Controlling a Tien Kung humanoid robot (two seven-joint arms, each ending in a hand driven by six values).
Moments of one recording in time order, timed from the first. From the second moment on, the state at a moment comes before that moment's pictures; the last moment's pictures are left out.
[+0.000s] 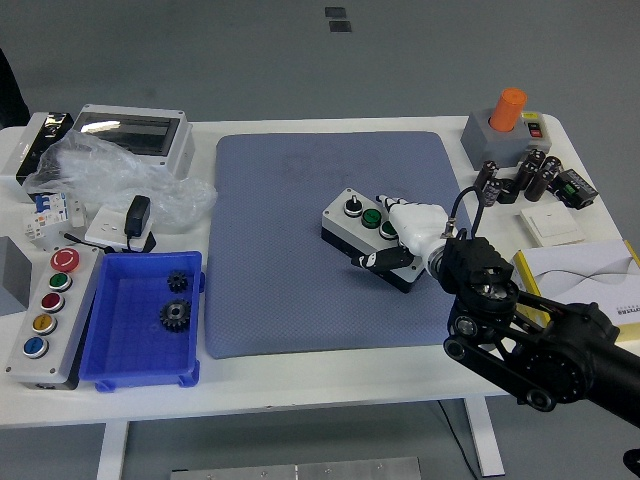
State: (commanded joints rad) left arm -0.01 0.25 -0.38 -0.22 0.30 0.12 0.13; right arm 0.59 -0.29 0.57 1.35 -1.98 -0.02 -0.65
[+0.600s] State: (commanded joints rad) left arm -0.01 0.25 -0.38 -0.22 0.30 0.12 0.13; right arm 0.59 -0.29 0.54 1.35 -2.02 -0.06 -0.65
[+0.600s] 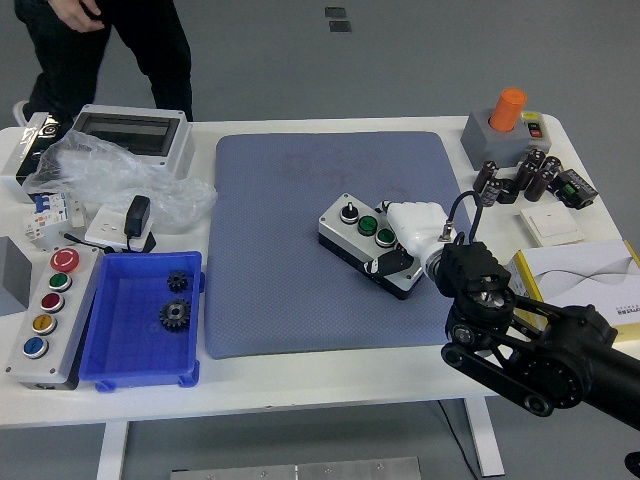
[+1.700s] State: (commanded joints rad) left arm -0.01 0.25 -0.36 -0.22 0.28 0.13 0.12; right arm 0.78 -0.46 0.33 1.42 -2.00 -0.29 -0.35
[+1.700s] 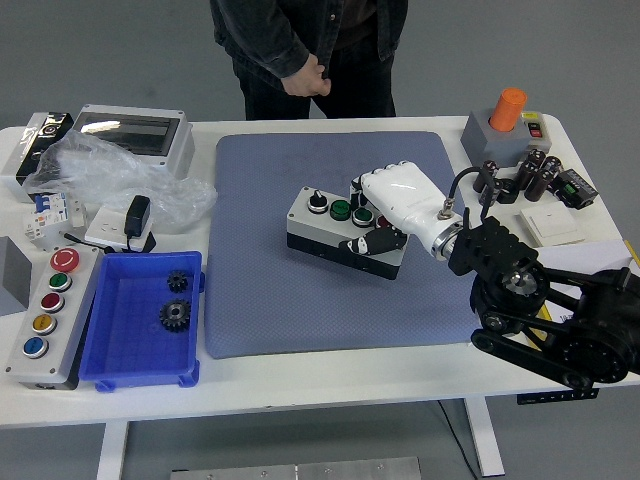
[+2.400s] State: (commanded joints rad) left arm -0.02 0.25 -0.36 -0.22 0.29 0.13 0.12; right arm 0.86 -0.47 0.16 1.38 -2.10 -0.42 -0.17
